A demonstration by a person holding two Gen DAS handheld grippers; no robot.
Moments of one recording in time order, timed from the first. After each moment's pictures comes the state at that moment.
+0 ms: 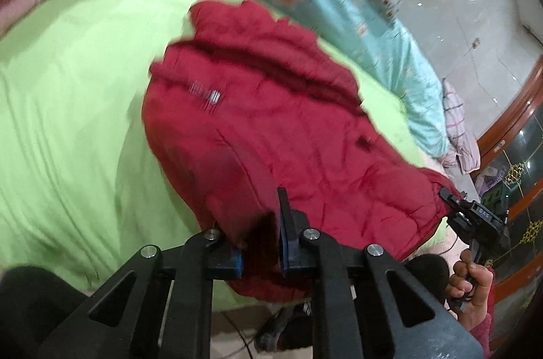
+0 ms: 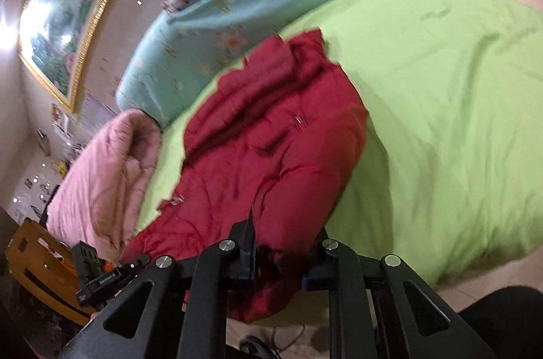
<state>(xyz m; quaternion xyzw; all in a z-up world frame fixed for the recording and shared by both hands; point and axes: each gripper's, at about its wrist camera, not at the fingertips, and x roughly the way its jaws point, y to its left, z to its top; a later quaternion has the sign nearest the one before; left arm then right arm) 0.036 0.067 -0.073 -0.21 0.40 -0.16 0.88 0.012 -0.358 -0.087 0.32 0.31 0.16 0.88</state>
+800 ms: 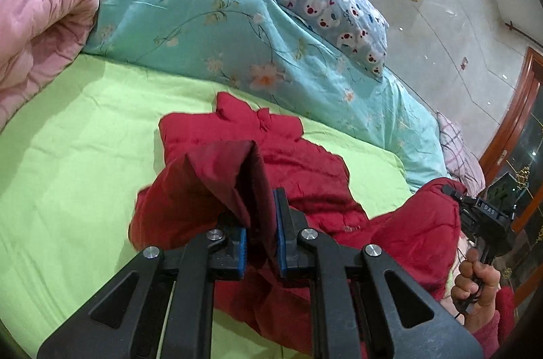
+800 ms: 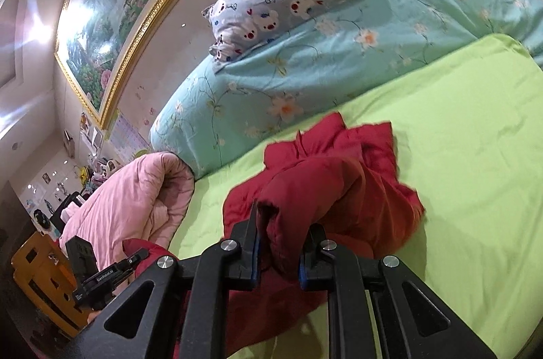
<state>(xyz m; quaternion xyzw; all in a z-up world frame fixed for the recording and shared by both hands) 0.152 0.066 0.015 -0.18 0.30 -0.15 0.92 0.129 -0.346 0.022 0.28 0.21 0.20 0.91</state>
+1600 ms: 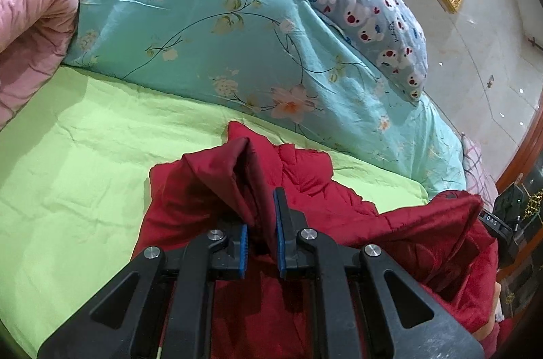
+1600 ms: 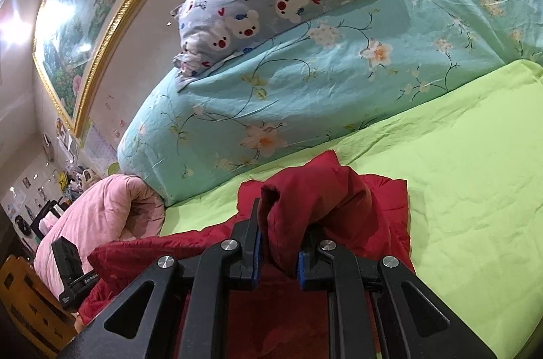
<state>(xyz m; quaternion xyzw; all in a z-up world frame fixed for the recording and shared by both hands) 0.298 0.071 0.009 -0.19 0.31 -0.13 0.92 0.284 -0.348 0.032 0.27 0.22 0.17 0.92</state>
